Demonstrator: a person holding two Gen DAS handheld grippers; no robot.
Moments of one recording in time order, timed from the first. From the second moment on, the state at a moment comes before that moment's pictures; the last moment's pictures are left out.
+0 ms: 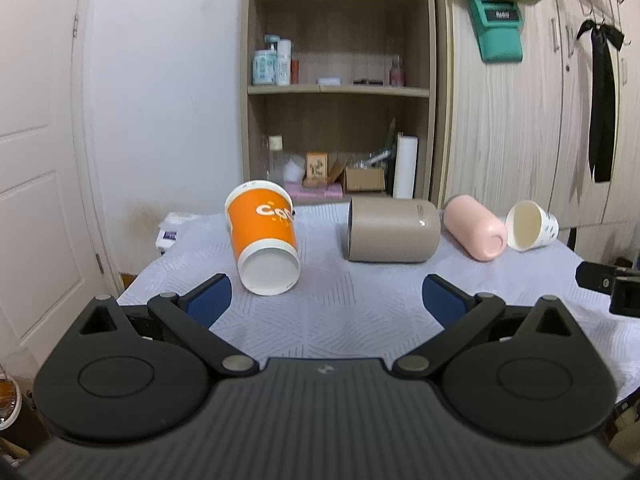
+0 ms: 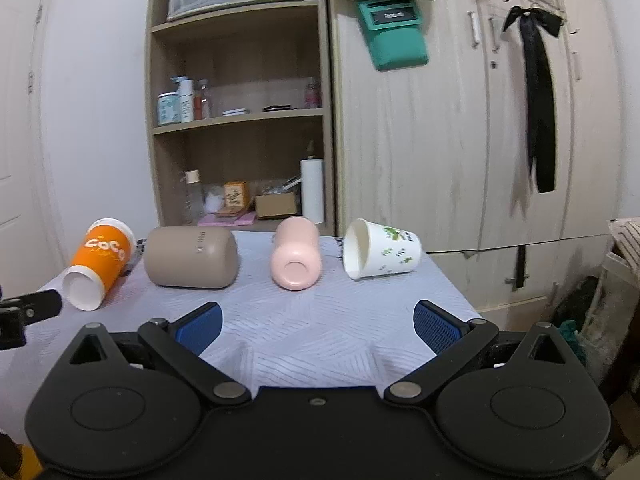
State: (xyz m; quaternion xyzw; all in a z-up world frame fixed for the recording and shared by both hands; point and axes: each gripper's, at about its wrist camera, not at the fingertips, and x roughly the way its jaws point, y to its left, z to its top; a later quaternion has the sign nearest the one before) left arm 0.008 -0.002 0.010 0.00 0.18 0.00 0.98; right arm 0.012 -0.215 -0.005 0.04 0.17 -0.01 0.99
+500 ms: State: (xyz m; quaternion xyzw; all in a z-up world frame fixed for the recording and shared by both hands) left arm 0.066 -0.016 0.052 -0.06 0.23 -0.08 0.97; right arm 0.081 -0.217 0.046 -0.07 0.23 0.22 0.95
